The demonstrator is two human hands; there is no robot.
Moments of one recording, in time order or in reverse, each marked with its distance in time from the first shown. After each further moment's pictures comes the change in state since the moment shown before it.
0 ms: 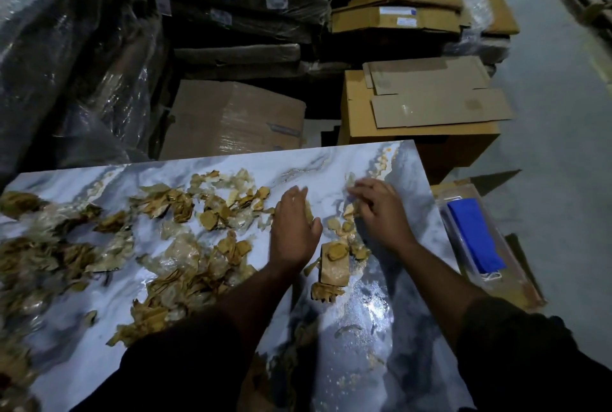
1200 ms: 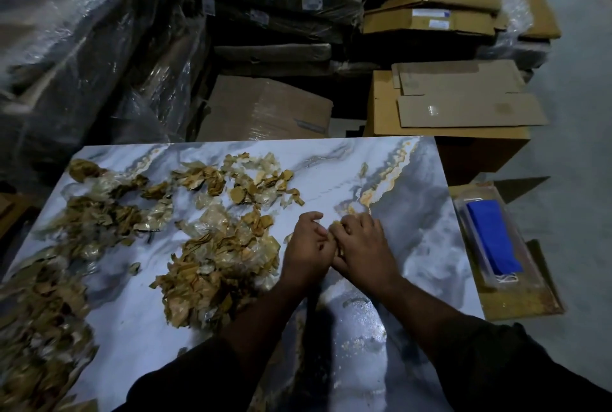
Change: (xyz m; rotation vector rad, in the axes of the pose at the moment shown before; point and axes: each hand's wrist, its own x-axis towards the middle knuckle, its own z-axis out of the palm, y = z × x) left_hand -0.088 0.020 -0.021 -0.380 -0.051 -0.273; right_hand -0.092 -0.054 0.033 -0.427 -0.078 -0.380
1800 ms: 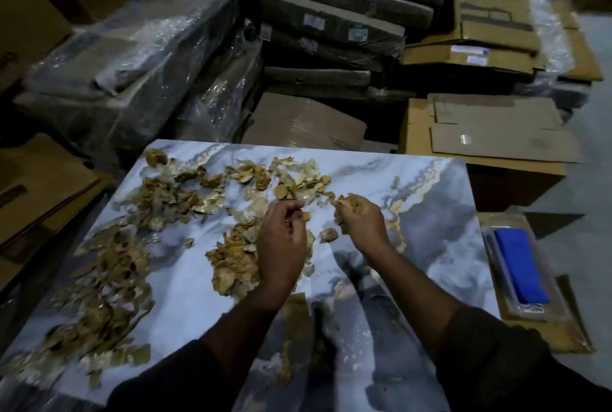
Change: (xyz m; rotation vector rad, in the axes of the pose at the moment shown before) left_hand -0.052 0.010 -0.094 0.042 0.604 0.236; right_hand 0.058 -0.074 -0.046 1.064 0.002 0.606
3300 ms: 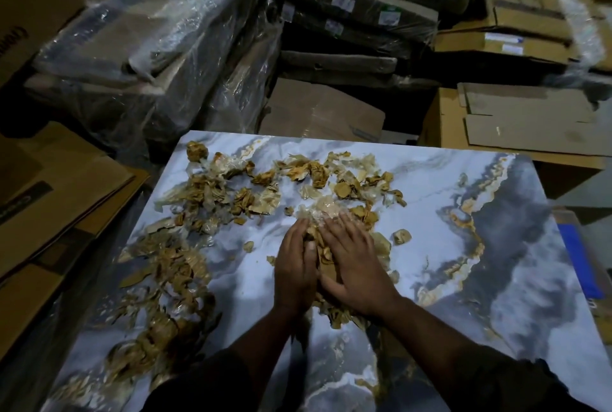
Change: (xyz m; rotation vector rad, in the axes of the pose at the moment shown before) left_hand 0.011 -0.160 -0.070 -0.086 -0.240 -0.054; right_hand -0.064 0.012 0.148 -0.934 -0.272 -0.638
